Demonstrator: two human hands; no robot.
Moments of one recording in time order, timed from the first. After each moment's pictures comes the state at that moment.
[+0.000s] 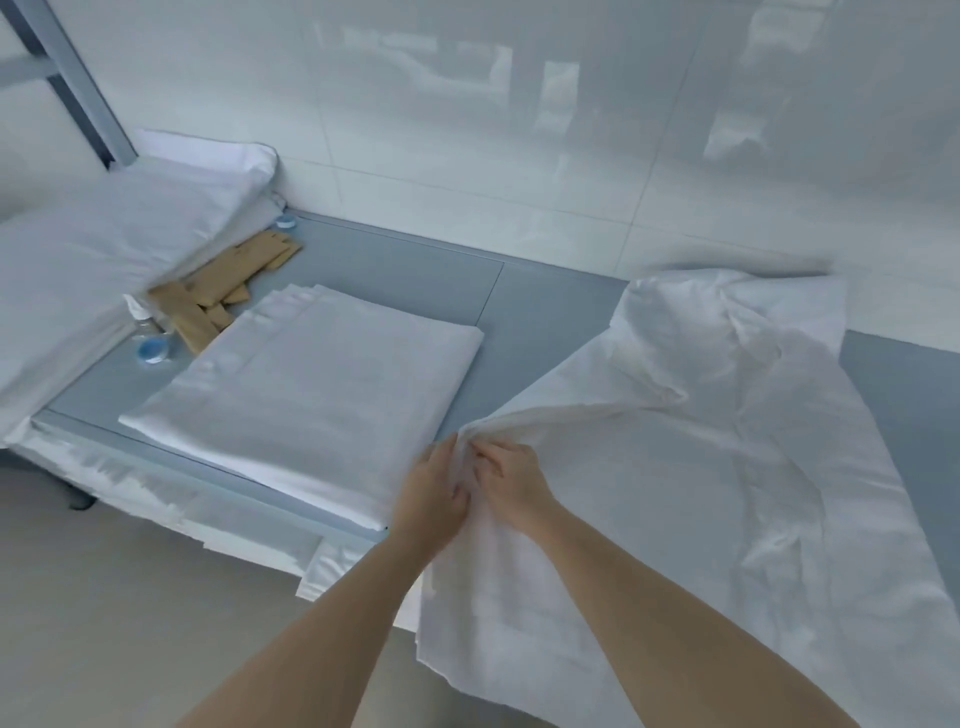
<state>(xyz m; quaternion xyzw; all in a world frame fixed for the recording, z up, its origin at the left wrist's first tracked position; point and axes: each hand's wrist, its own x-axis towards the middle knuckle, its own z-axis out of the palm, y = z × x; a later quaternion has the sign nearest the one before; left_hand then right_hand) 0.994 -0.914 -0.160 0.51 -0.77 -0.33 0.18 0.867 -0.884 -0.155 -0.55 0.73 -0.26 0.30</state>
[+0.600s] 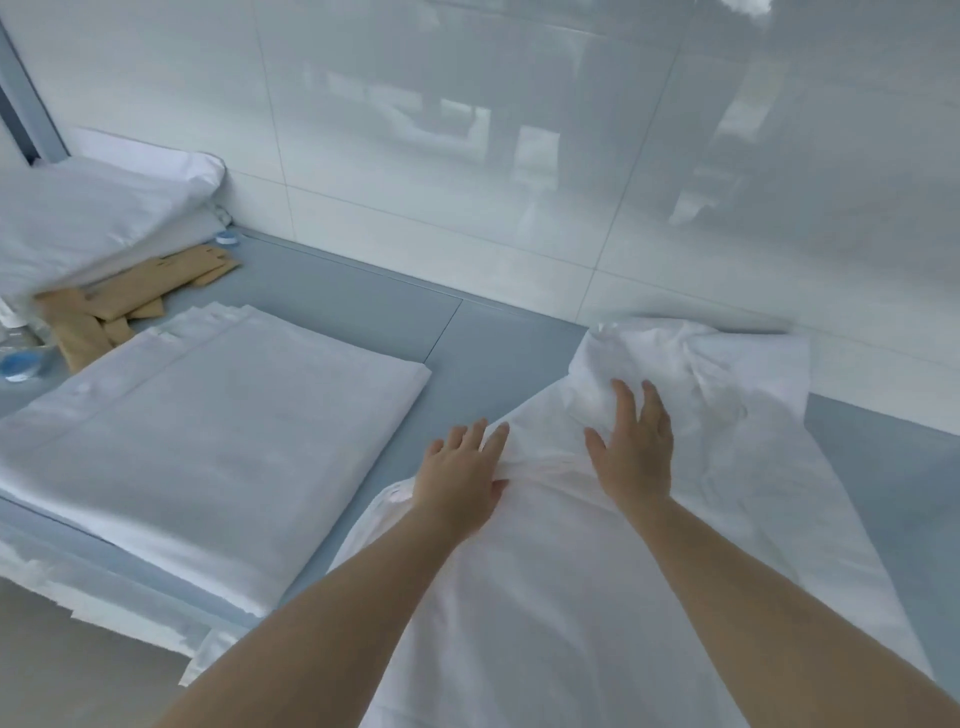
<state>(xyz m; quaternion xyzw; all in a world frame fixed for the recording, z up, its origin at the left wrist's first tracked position) 0.858 -0.977 -0.195 0.42 -0.90 -0.06 0.09 0.665 -0.909 -0.158 -0.45 0.87 -0.21 -0.05</state>
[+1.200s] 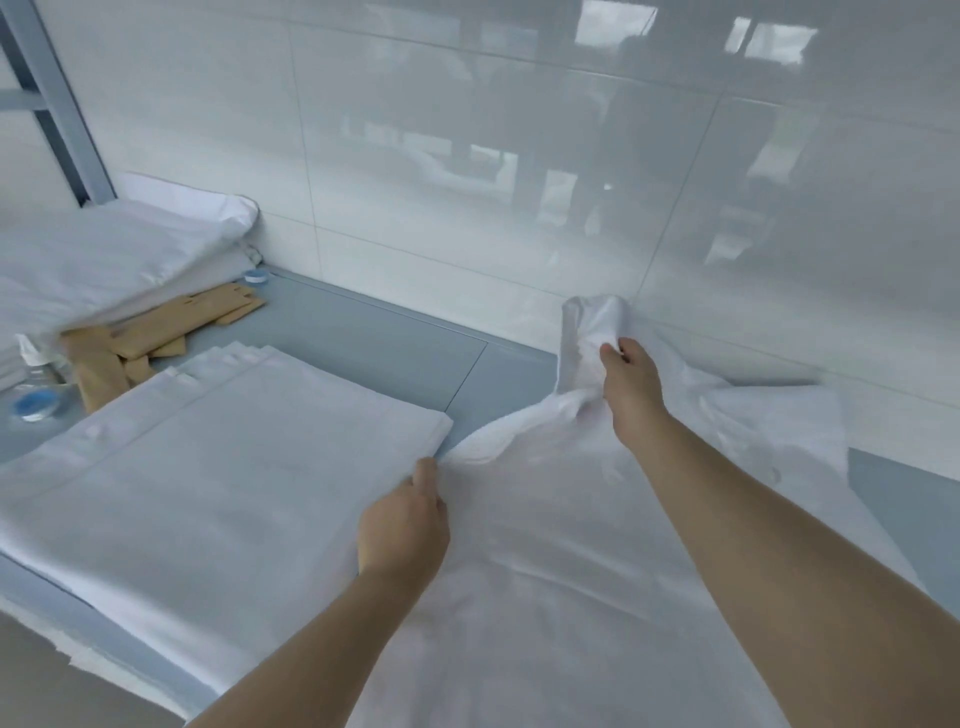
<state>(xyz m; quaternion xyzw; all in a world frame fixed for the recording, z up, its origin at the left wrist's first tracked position) 0.906 -1.013 -0.188 0.59 -0.78 -0.09 0.18 0.658 -1.047 -0.090 -0.35 0.70 -0.57 0.23</state>
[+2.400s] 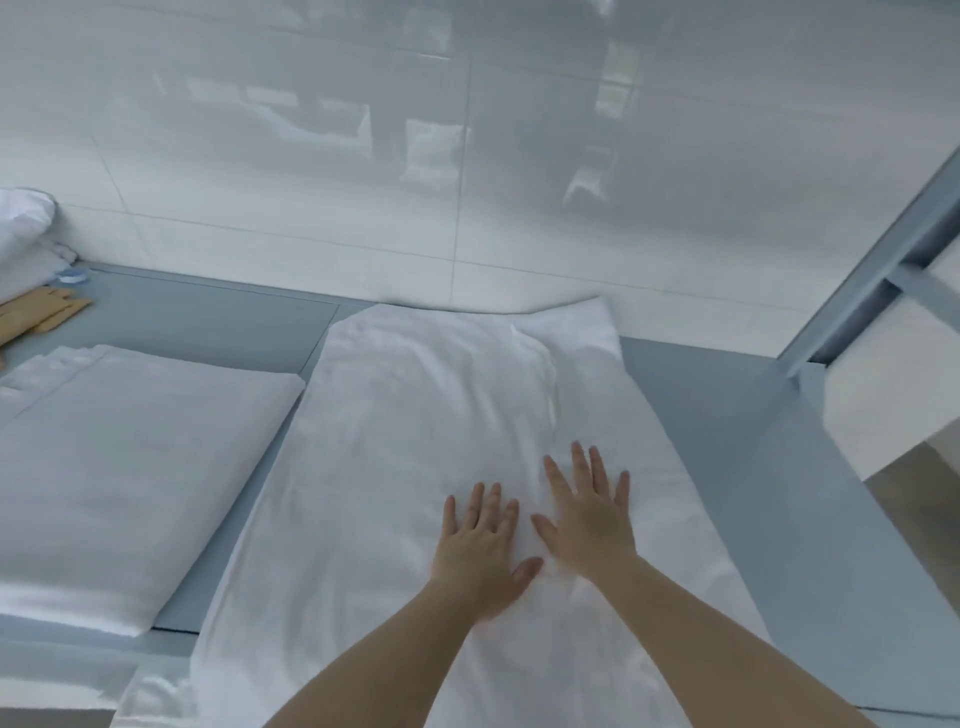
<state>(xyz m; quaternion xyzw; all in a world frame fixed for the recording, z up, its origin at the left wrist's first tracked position) 0.767 -0.817 -0.207 0.30 -0.95 -0.13 -0.05 0.619 -0.743 -0.181 -0.48 0.88 0.06 0.01</state>
